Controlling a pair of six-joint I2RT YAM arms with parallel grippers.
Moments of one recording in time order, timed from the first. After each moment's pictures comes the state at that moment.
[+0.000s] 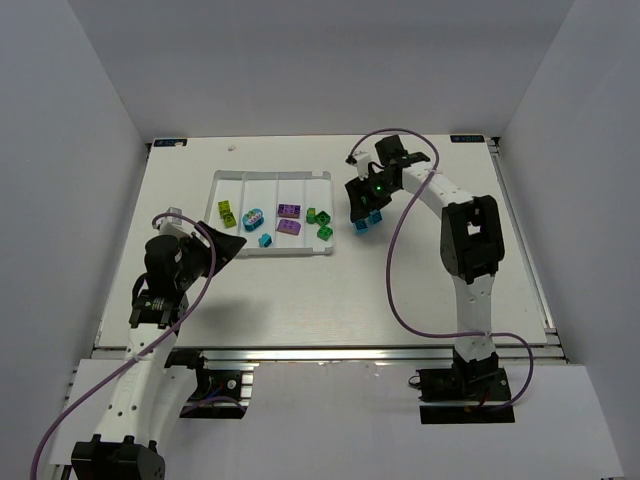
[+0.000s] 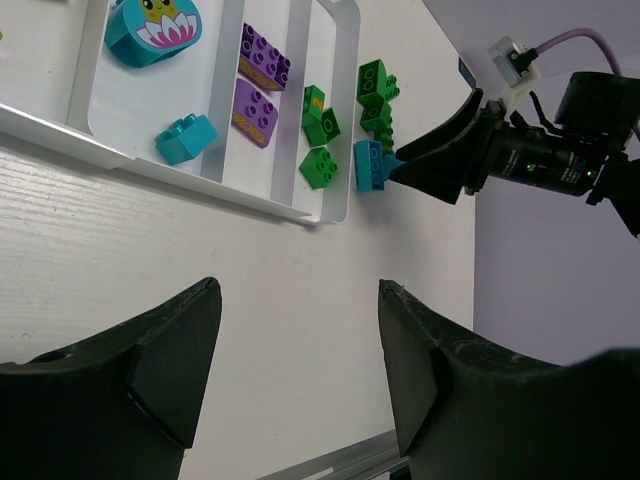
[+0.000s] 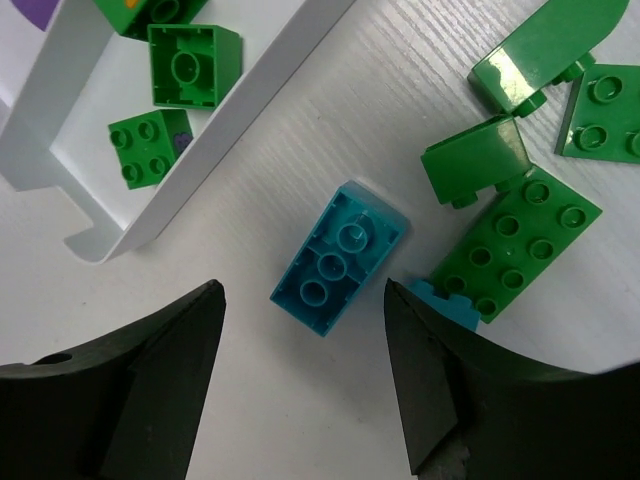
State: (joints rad) left arm -0.04 0.68 0.56 -0.26 0.32 -0.82; right arm 0.36 2.16 1.79 -0.73 -0.51 -0.30
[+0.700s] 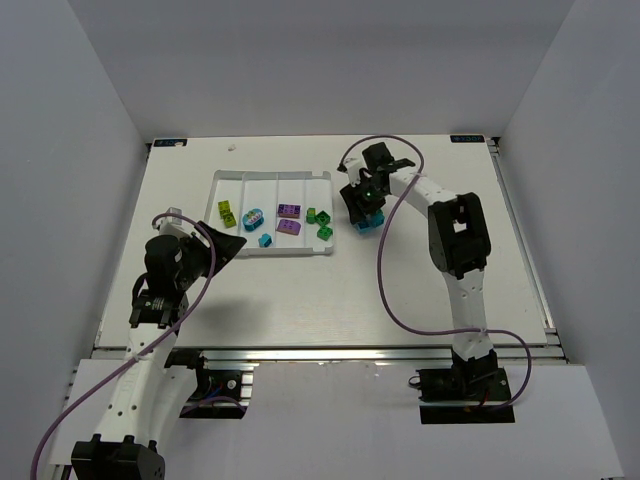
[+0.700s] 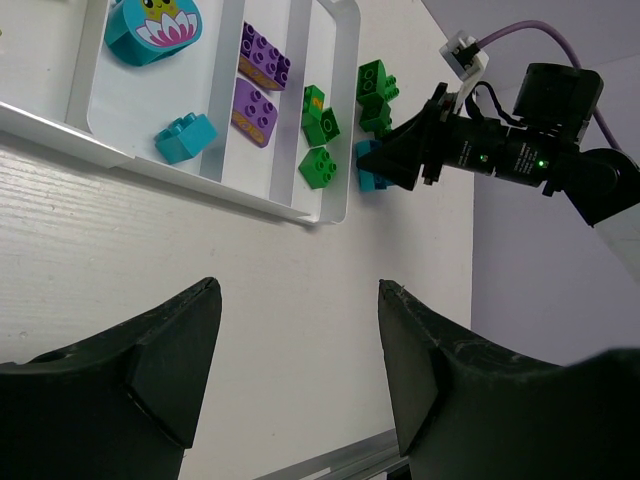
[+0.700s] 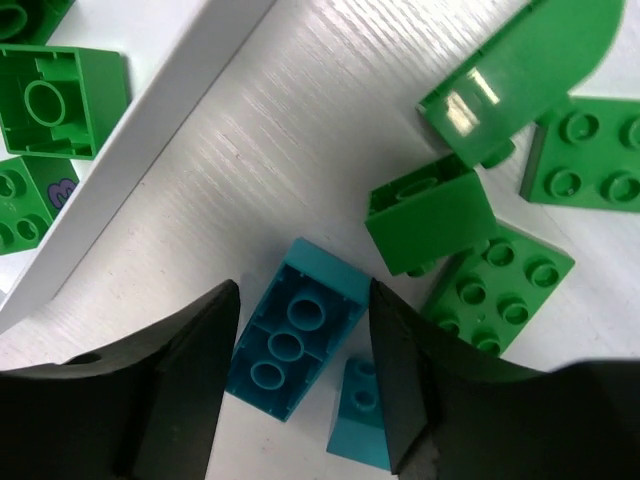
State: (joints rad) left arm -0.04 0.68 0.56 -0.26 0.31 -0.83; right arm 0.41 2.27 1.82 -0.67 -0.33 -0.31
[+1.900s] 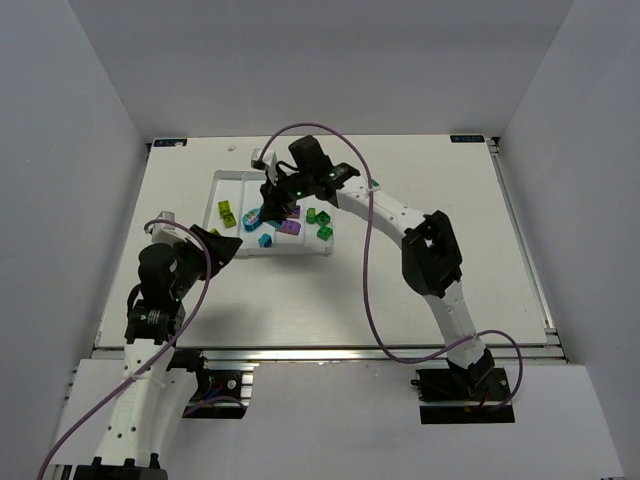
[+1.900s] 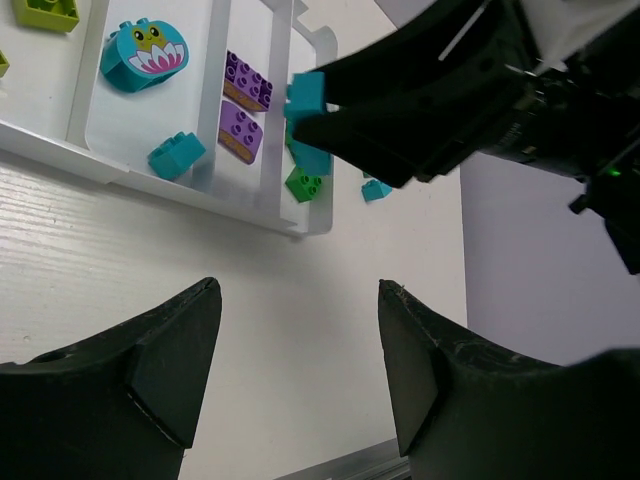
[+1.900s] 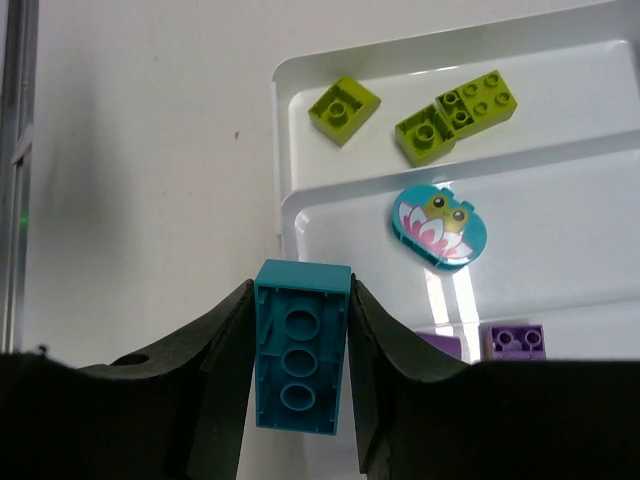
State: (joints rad) left arm -0.04 0.57 0.56 -0.30 0.29 -0.82; right arm 0.76 2.24 2.05 -0.44 -0.73 -0.28
